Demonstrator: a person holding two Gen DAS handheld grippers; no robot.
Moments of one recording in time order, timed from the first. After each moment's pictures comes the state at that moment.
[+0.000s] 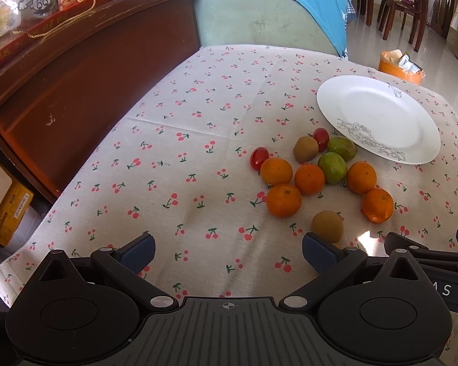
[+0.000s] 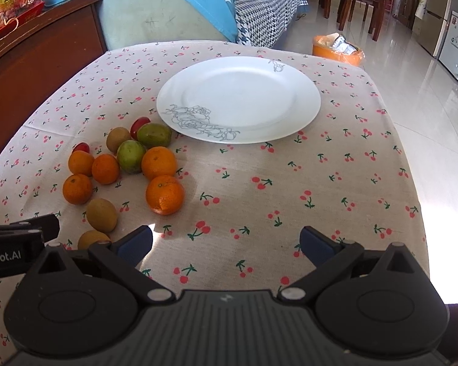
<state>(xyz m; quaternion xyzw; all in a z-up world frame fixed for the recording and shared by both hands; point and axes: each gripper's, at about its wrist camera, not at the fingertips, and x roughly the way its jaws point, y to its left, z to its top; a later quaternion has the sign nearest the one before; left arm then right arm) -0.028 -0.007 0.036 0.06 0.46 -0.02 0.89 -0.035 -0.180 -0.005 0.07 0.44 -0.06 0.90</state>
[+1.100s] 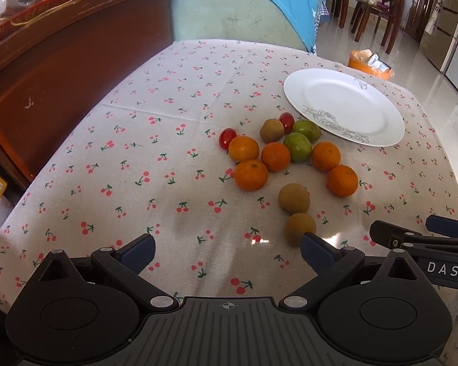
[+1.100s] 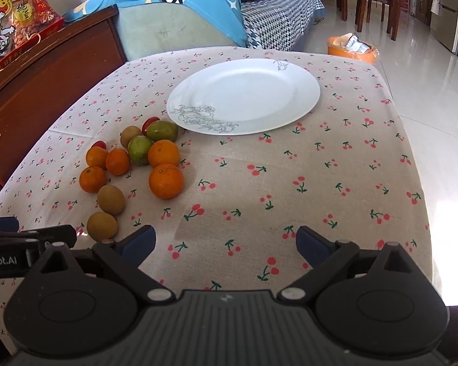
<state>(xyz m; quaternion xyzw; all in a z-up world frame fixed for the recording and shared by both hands) -0.052 -0.003 0.031 0.03 0.46 -0.08 0.88 -0.062 -0.205 -0.010 0.11 0.41 0.00 0.91</state>
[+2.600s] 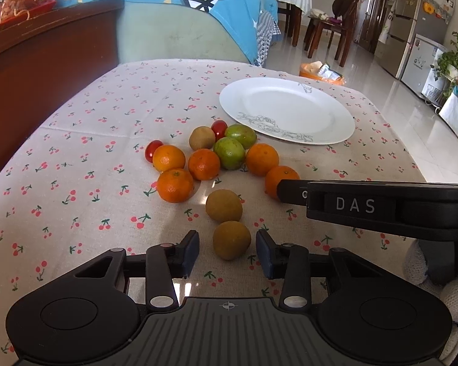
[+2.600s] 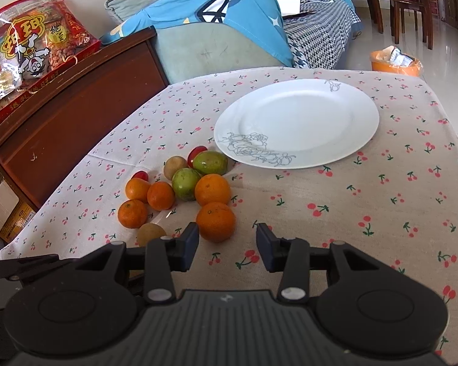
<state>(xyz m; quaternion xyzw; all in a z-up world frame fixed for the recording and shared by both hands) -0.061 -0.039 0.006 0.03 0.40 -0.17 0.90 -0.034 -0.197 -0.017 0.15 0.35 0.09 0.92</state>
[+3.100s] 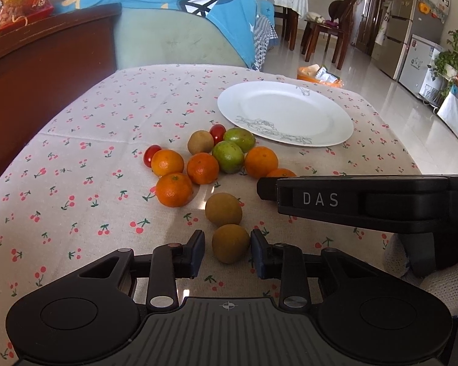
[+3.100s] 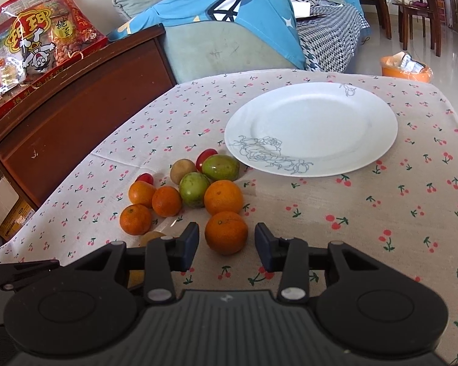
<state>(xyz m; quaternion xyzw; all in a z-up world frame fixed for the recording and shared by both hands) -0.061 -0.040 0.004 0.04 0.38 -0.17 0.91 -0.023 -0.187 -0.022 0.13 0.35 0.10 0.92</state>
